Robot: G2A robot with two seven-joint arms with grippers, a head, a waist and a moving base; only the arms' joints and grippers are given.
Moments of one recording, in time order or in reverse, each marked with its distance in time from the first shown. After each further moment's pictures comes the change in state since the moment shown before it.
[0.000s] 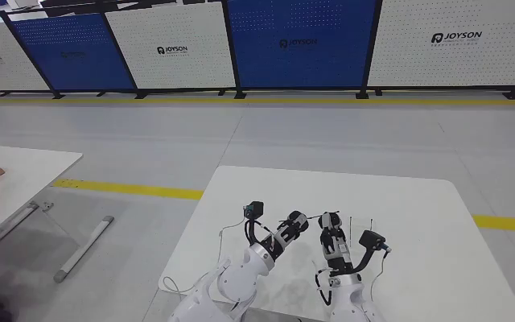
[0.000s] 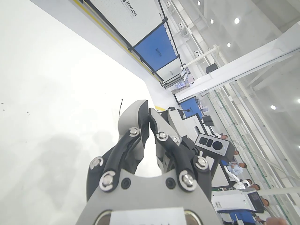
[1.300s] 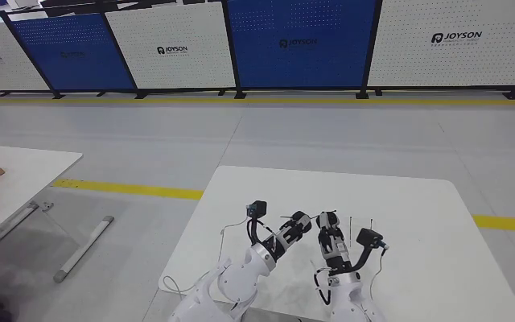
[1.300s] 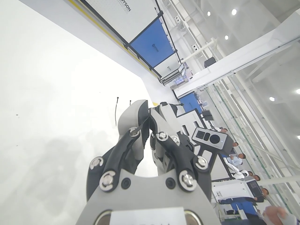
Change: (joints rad) left arm -0.004 0.000 0.003 -0.006 0.025 -0.026 -0.030; right arm 0.004 -0.001 0.005 -0.003 -0.007 -0.009 0.037
